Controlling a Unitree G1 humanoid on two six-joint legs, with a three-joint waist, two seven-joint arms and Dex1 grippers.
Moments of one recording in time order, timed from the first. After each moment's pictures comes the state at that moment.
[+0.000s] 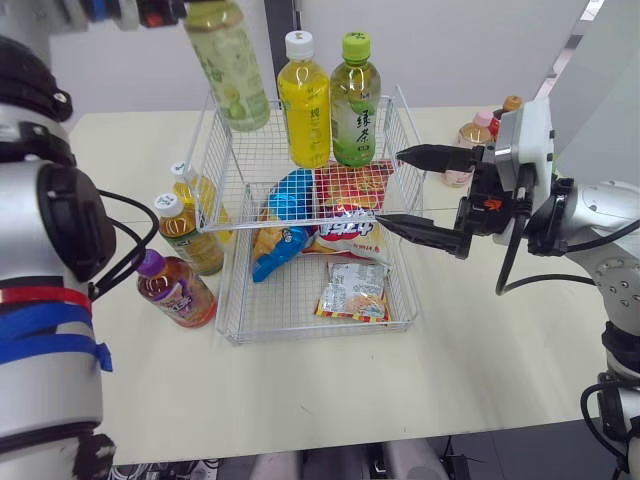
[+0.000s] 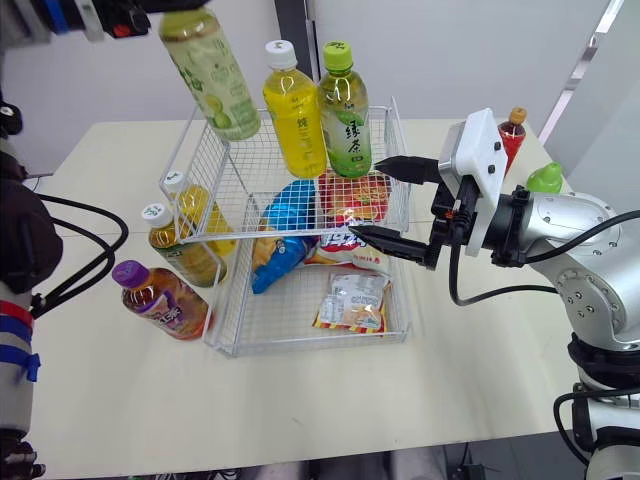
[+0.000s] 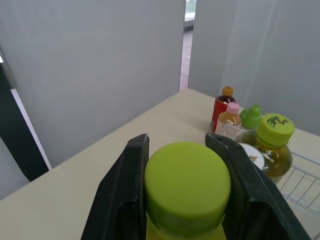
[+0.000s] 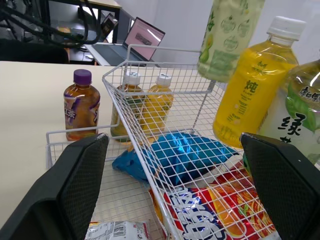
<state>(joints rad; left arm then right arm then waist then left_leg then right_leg) -1.76 0.74 0.00 1.09 -0.13 0.64 -1.13 -0.71 -0.73 -0.06 -0.51 0.73 0.75 0.76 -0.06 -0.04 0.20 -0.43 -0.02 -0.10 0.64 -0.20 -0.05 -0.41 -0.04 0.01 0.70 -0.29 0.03</state>
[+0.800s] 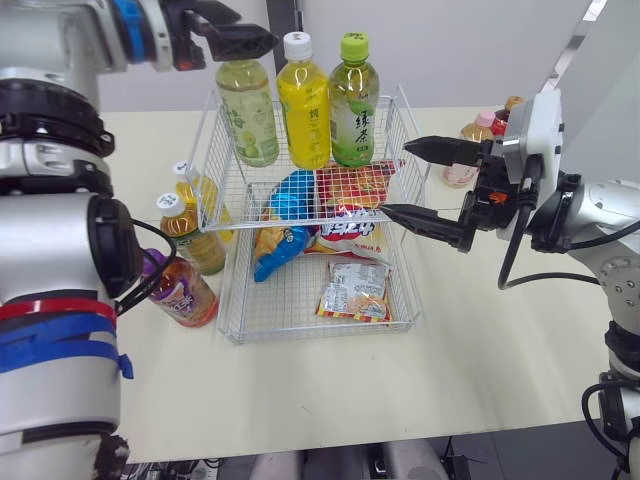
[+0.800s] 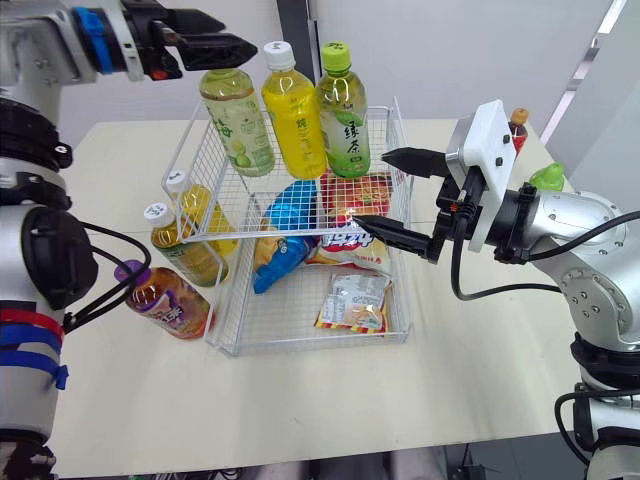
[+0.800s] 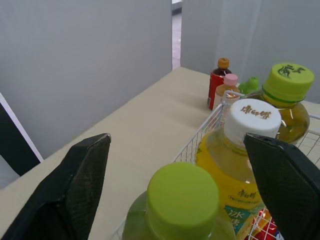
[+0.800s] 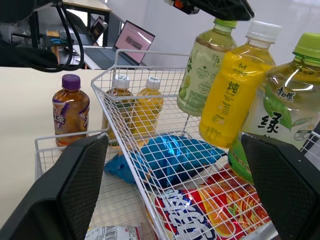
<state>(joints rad) -1.66 0.73 0.01 0.98 -0.12 0.55 -1.17 -0.71 -0.75 -0.08 -0.51 0.75 0.76 0.74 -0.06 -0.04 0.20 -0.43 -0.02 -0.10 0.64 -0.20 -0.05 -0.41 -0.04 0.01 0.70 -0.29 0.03</state>
